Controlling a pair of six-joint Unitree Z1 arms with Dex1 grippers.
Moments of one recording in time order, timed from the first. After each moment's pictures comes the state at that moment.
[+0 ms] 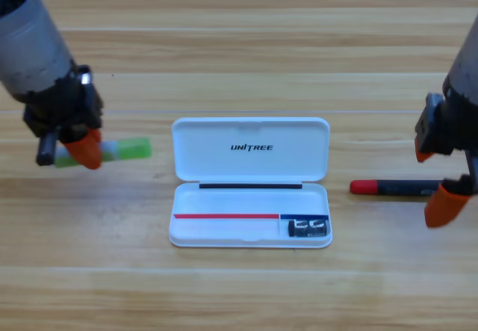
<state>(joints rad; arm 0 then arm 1) -0.60 1.80 -1.36 0.93 0.04 0.81 0.74 1.87 -1.49 1.09 0.05 -0.70</state>
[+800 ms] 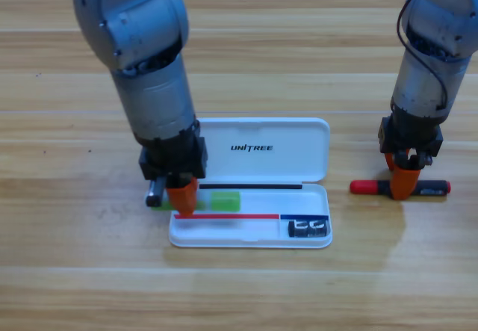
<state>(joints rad) -0.79 2.09 -1.56 0.96 -0.04 0.77 0.59 2.23 -1.65 0.99 0.01 -0.91</state>
